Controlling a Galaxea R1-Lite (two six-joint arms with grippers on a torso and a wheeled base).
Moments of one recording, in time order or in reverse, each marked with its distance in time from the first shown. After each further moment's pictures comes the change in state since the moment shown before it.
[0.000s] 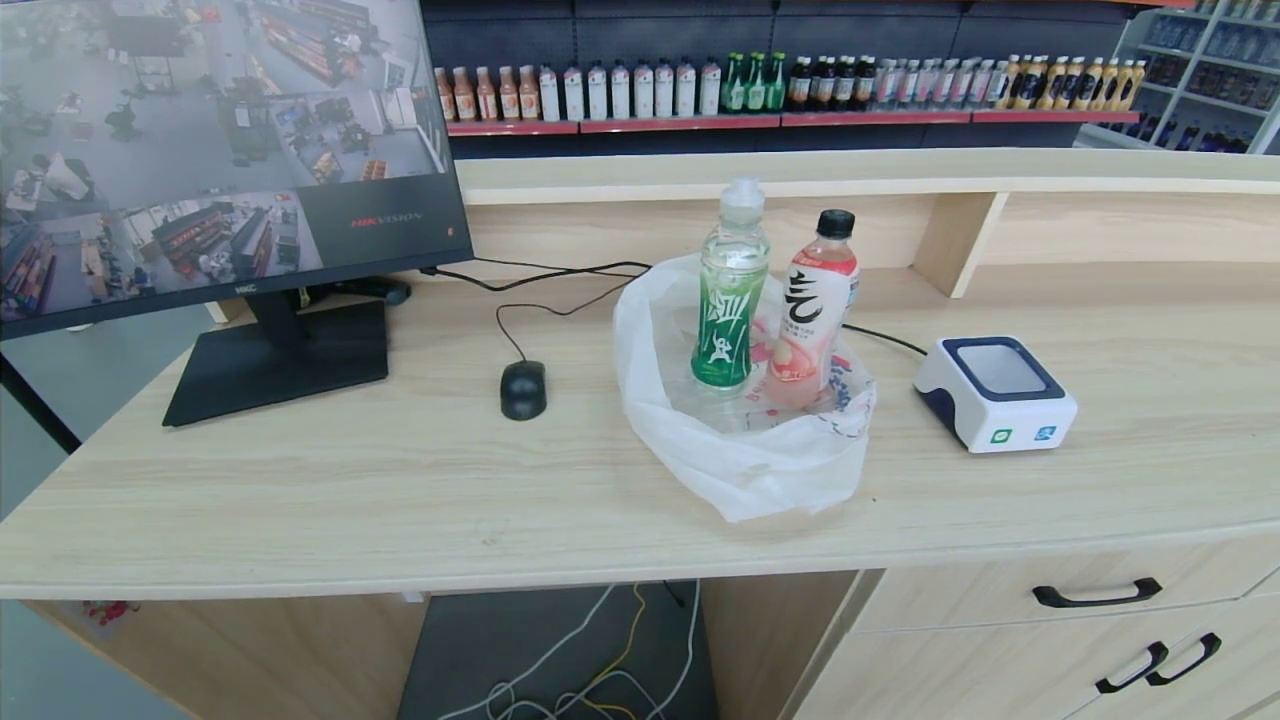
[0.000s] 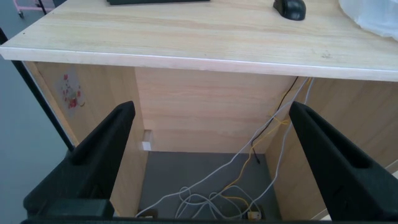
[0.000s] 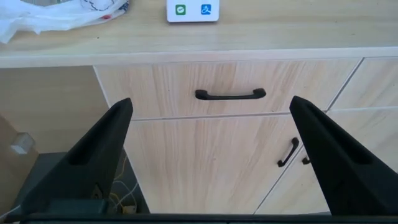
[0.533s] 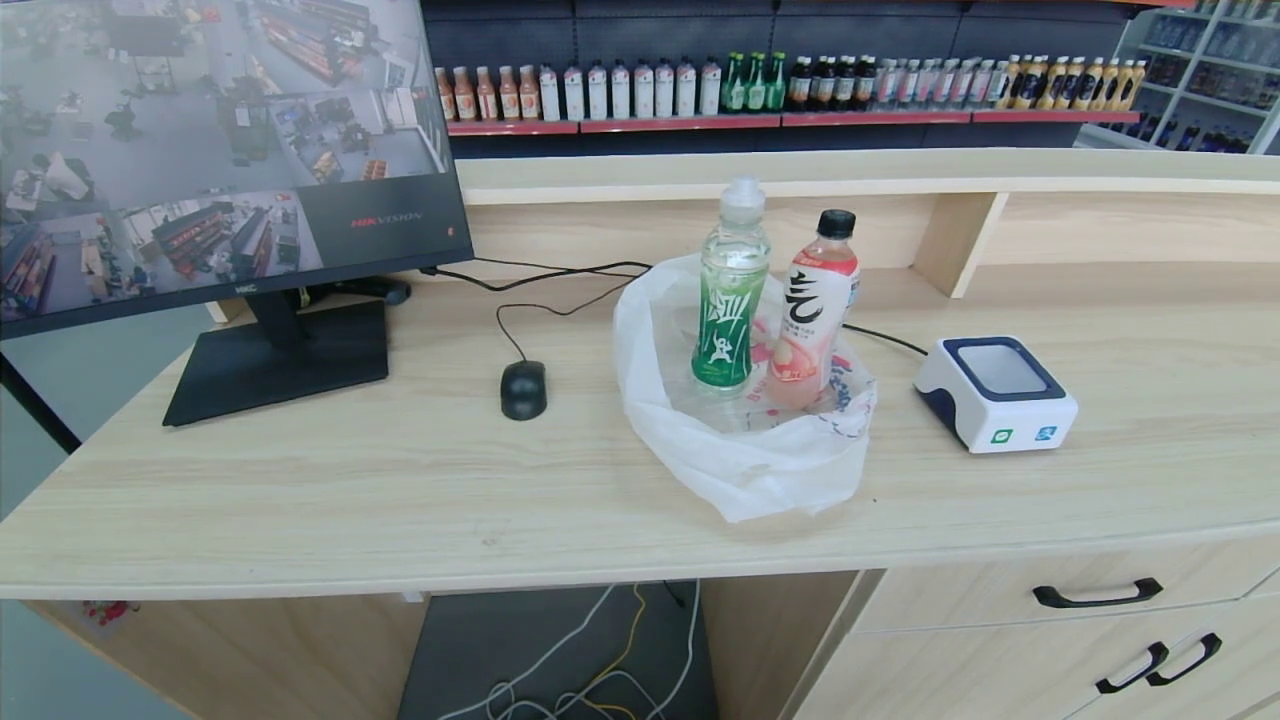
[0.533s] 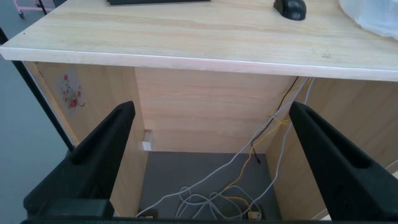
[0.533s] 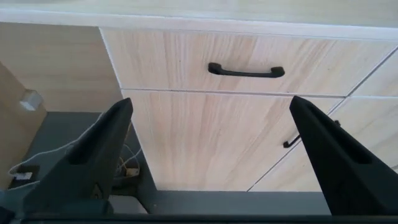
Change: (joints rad) left arm 0.000 0.000 0.000 0.000 0.000 0.002; right arm 0.060 0.113 -0.012 0.032 -0.009 -0.032
